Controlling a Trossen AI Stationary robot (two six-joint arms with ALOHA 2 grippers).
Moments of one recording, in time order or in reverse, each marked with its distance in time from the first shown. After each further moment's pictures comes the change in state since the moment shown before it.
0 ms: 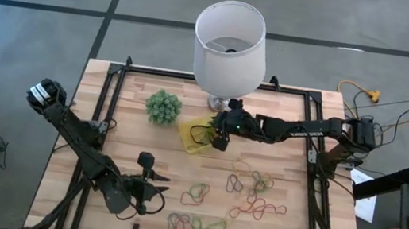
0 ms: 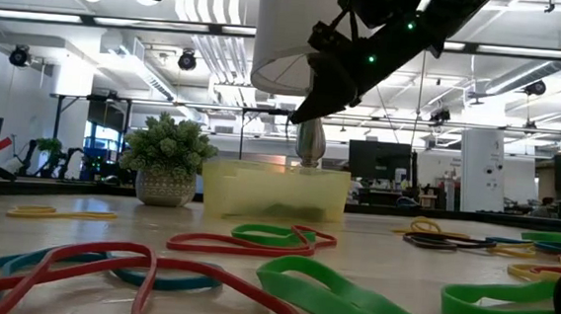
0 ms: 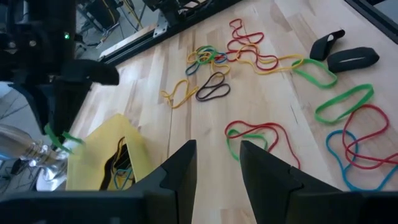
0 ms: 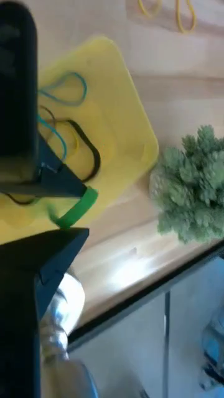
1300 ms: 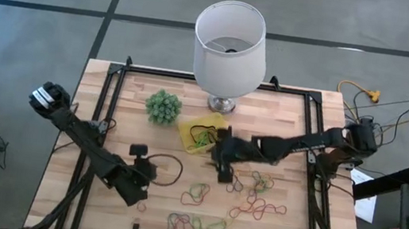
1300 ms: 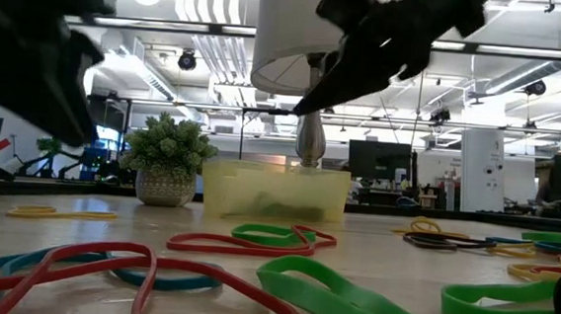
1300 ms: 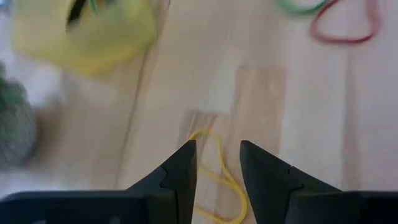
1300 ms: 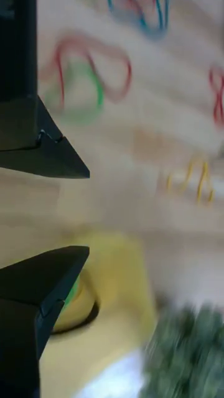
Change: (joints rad) left arm 0.103 0.060 -0.048 -0.461 0.246 -0.606; right arm 0.242 0.001 0.000 -0.084 -0.187 -0.006
